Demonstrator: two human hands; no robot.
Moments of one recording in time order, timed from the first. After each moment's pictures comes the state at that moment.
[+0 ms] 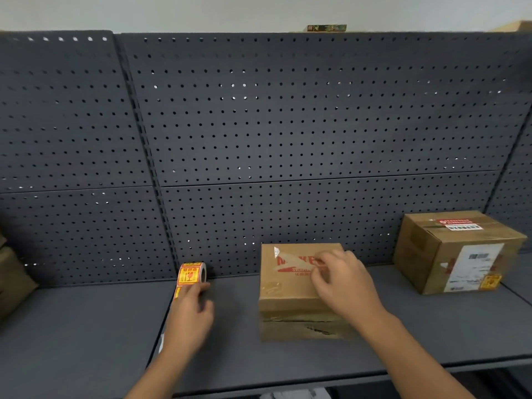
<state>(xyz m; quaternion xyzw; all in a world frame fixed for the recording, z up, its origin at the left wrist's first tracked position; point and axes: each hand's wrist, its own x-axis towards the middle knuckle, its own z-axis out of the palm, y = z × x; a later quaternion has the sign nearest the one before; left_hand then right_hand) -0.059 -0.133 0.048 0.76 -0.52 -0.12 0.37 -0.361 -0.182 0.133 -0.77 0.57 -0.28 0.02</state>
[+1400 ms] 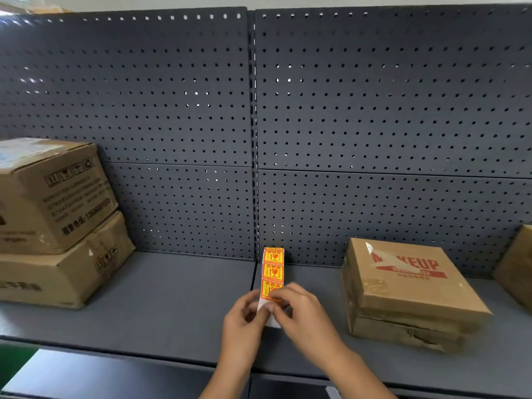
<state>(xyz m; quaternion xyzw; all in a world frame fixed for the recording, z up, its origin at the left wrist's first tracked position) 0.003 -0.069 0.018 0.62 -0.33 -0.36 0.61 -0.130 -0.129 0.050 -0.84 0.38 -0.31 0.26</state>
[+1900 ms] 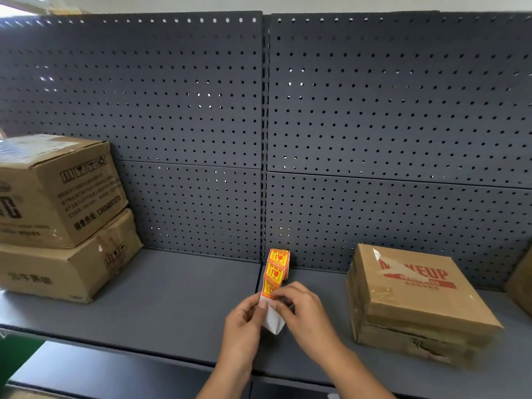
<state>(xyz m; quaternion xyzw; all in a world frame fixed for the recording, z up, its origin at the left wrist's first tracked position) 0.007 -0.073 0.013 0.57 -0.28 -0.41 0.65 -0.121 -0.141 0.044 -0.82 0.36 -0.34 0.29</state>
